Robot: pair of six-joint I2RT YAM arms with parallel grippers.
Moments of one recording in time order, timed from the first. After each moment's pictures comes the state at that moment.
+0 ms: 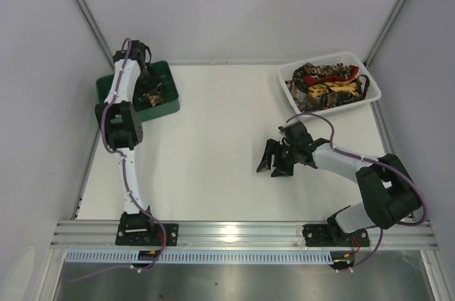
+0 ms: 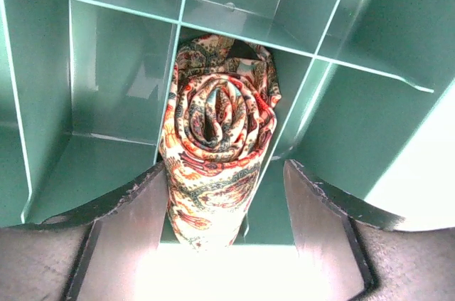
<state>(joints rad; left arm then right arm) 0.08 2.40 2.32 -1.18 -0.02 -0.57 0.50 1.45 0.68 -0.26 -0.40 0.69</state>
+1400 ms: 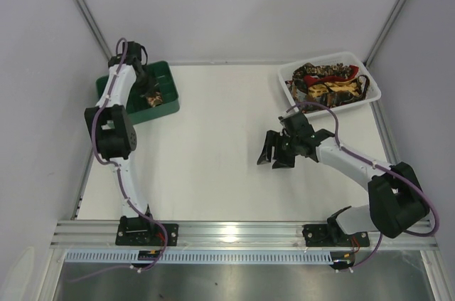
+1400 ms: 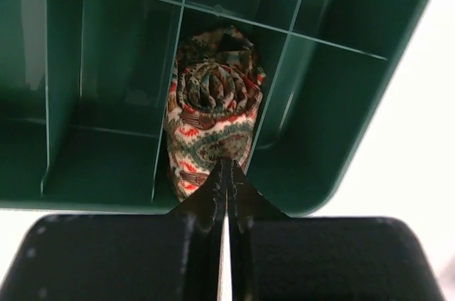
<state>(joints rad) 0.08 2.15 1.99 -0.93 -0.02 -0.56 0.52 1.39 0.83 -0.45 -0.34 0.66</state>
